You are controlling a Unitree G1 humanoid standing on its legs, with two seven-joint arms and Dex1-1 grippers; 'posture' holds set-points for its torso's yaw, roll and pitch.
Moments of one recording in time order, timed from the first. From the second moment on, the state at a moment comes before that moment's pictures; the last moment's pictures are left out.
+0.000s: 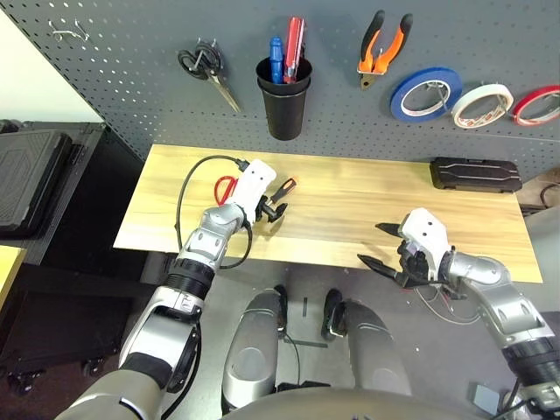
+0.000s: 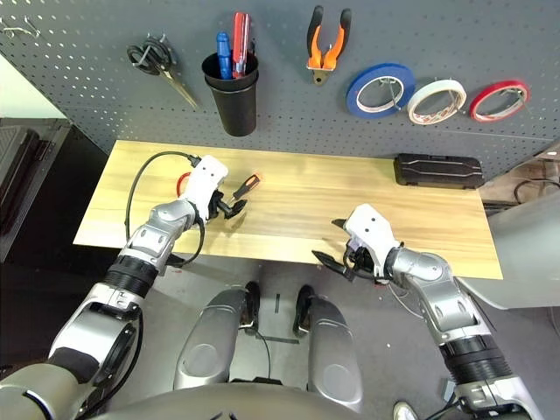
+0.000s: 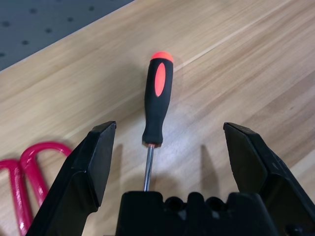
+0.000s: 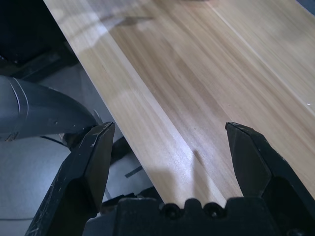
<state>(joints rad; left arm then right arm) -0.61 0.24 -0.22 0.61 0.05 0.29 -0.47 -0.05 -0.53 0.13 0.01 0.10 0.16 0.79</state>
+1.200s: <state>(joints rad) -0.87 0.14 -0.21 1.19 0.17 0.15 -0.39 0.10 -0.53 0.13 -0.24 0.09 0.30 0.69</state>
